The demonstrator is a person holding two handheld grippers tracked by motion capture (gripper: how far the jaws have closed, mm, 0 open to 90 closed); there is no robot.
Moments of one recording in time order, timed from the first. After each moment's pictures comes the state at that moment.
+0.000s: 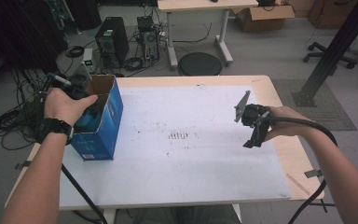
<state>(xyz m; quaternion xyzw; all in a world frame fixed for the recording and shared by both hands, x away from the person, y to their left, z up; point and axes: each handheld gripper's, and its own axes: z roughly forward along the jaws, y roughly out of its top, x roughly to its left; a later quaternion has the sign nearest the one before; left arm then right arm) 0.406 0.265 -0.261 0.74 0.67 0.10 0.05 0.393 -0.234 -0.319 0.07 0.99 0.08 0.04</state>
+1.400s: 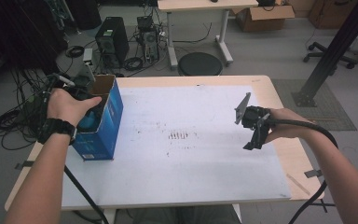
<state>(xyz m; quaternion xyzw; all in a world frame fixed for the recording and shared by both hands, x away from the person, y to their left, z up) 0.403 0.255 -0.256 0.74 0.66 0.10 0.04 0.388 -0.234 -0.321 0.07 0.99 0.09 0.04</state>
